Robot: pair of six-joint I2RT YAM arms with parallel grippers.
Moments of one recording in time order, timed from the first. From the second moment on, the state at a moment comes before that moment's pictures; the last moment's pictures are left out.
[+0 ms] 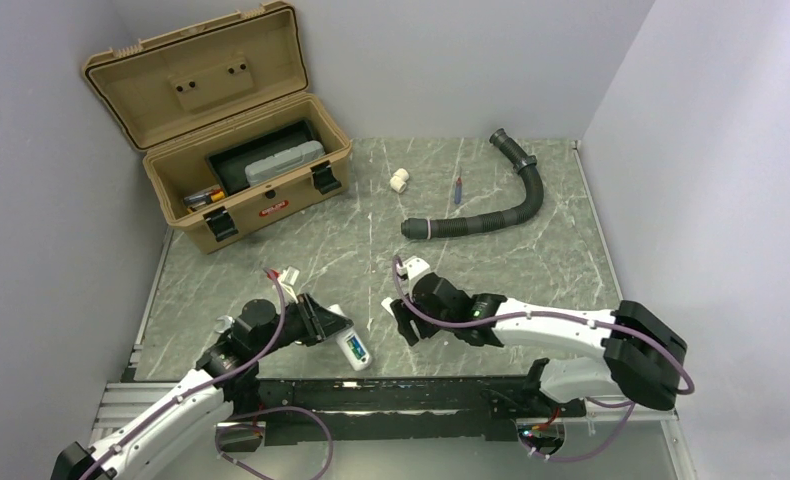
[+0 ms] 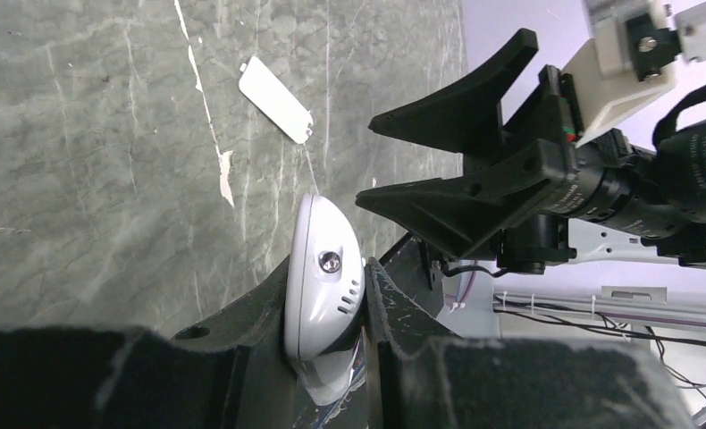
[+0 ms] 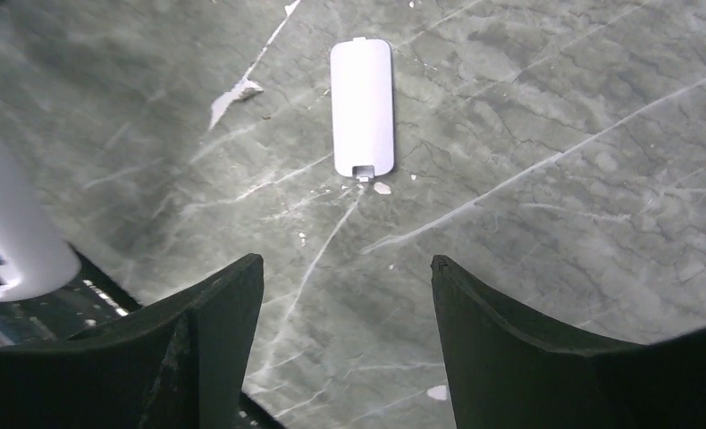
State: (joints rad) left arm -0.64 0.42 0.07 0.05 0.29 -1.04; right arm 1.04 1.24 0.60 -0.16 0.13 0.38
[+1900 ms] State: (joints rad) left arm -0.62 0.50 0.07 0.15 0.37 -1.05; right arm 1.02 1.60 0.78 -0.11 0.12 0.17
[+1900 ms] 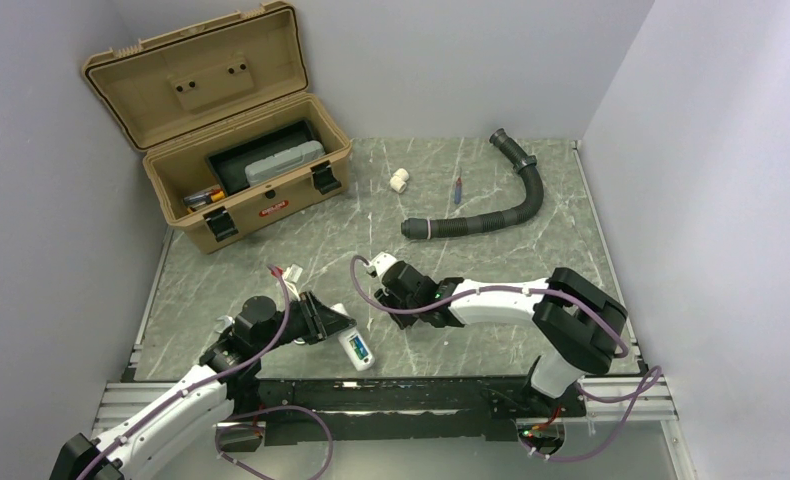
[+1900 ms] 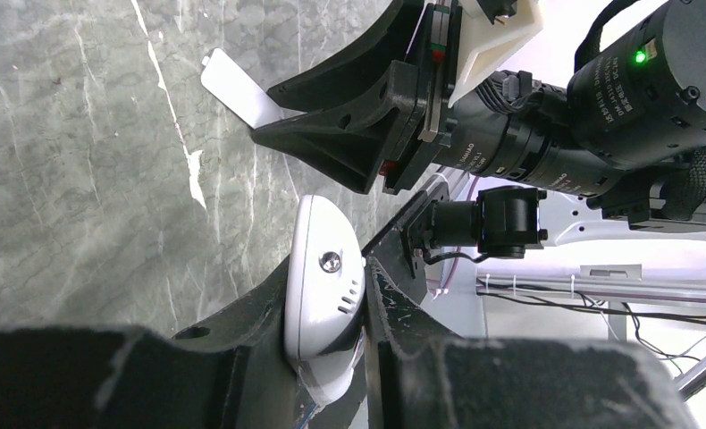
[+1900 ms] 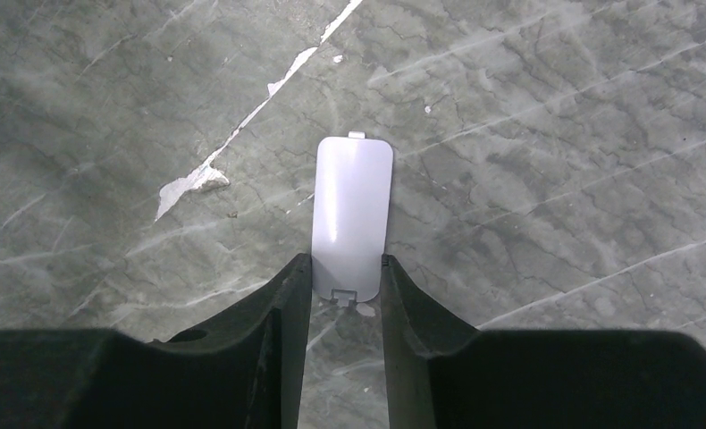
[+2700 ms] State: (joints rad) left arm -0.62 0.57 0.01 0.42 0.24 -1.18; right arm 1.02 1.20 0.80 -0.31 0.08 0.24
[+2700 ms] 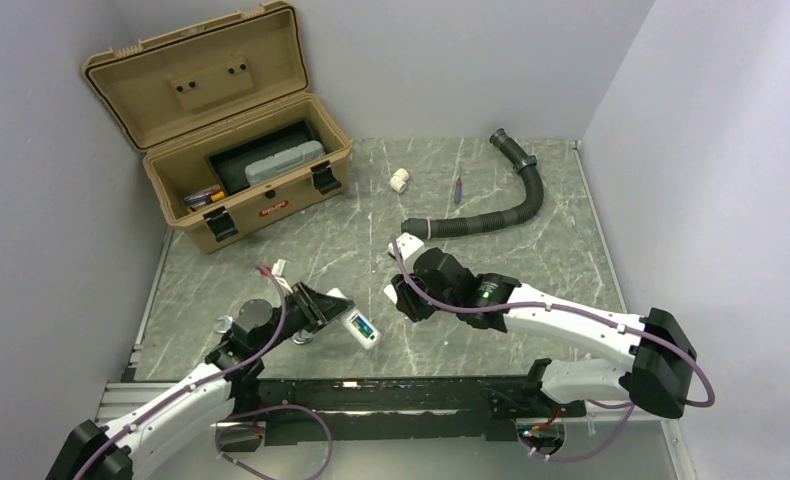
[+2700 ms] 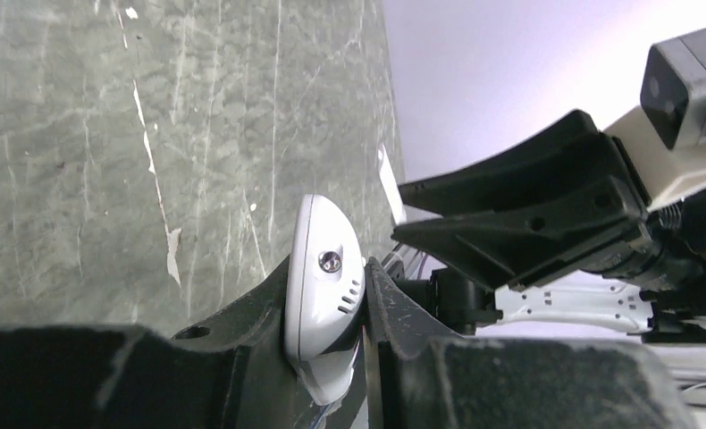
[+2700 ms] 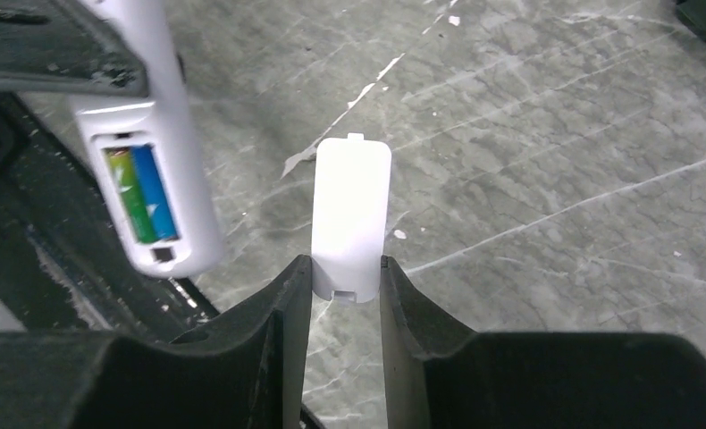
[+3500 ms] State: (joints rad) left arm -0.62 0.59 0.01 0.45 0.12 -1.26; right arm 1.15 1.36 1.02 -0.42 -0.04 0.23
